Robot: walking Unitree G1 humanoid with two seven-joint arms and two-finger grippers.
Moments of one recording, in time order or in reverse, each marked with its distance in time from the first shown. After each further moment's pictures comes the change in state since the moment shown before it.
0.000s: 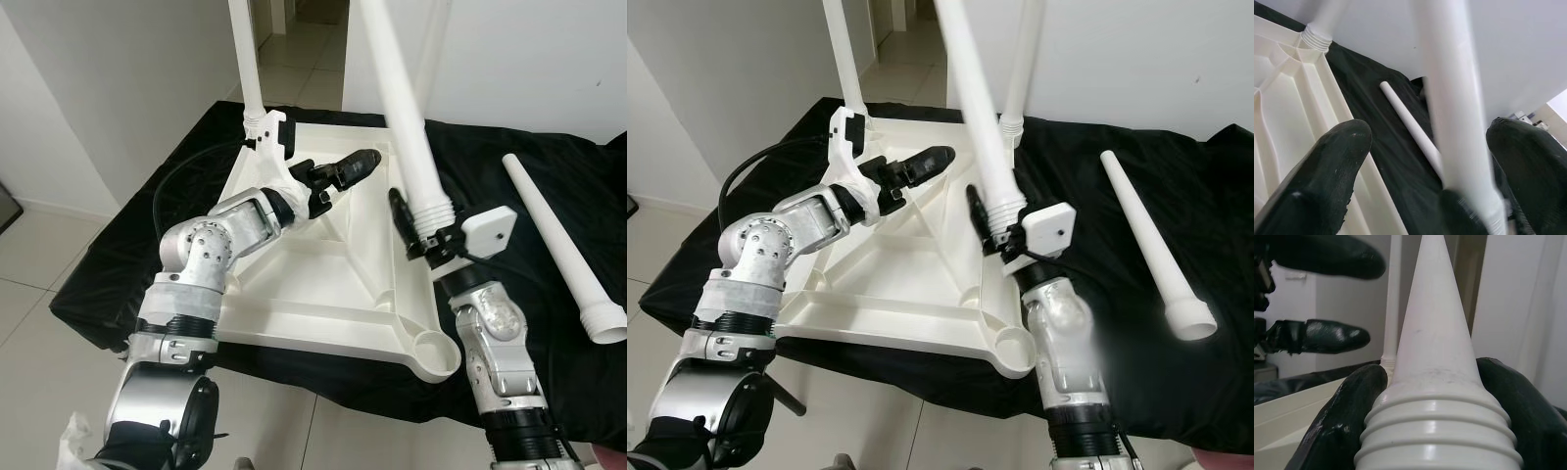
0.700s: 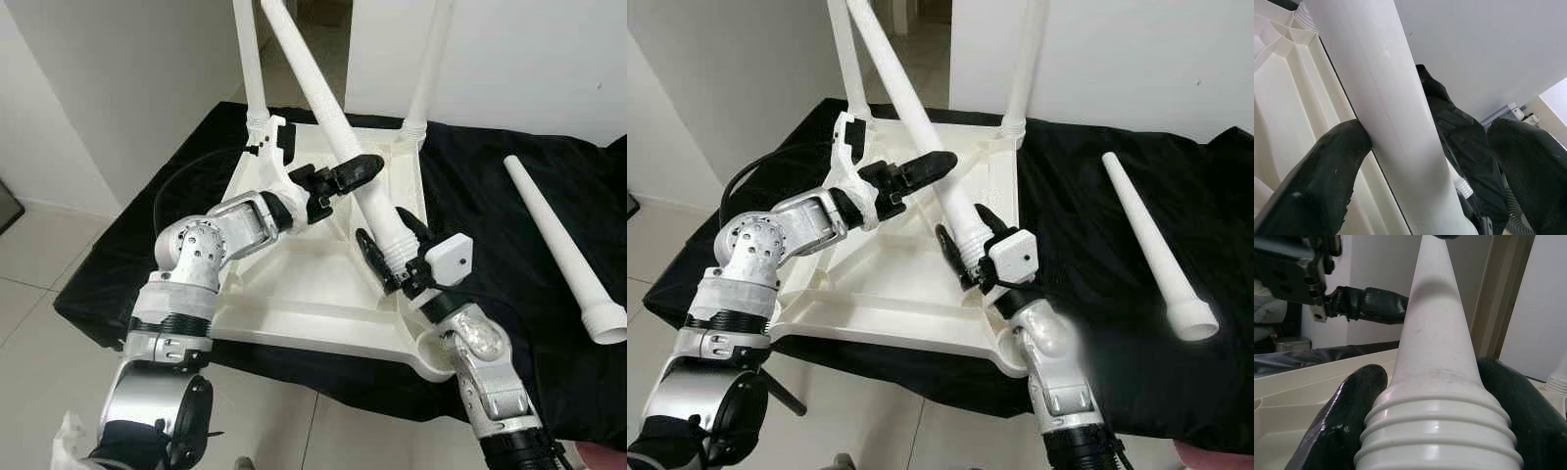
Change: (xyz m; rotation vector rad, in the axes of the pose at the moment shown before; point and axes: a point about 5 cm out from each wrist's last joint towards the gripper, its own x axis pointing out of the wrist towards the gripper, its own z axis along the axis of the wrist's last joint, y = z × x) left arm -0.001 0.003 -0.006 -0.037 0.059 -0.008; right arm -0.016 0.026 -0.010 -0.003 0.074 0.163
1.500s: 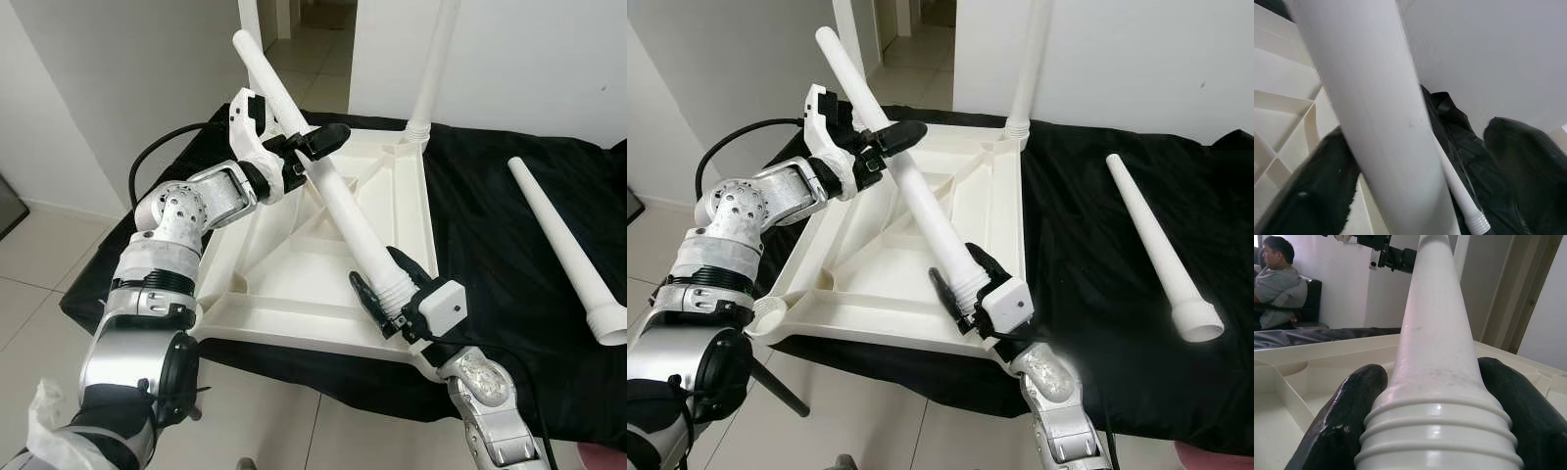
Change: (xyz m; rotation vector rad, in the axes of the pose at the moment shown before) left arm 0.000 0.025 0.038 -0.043 -0.086 0.112; right arm -0.033 0.017 -0.012 -0.016 0.045 0.036
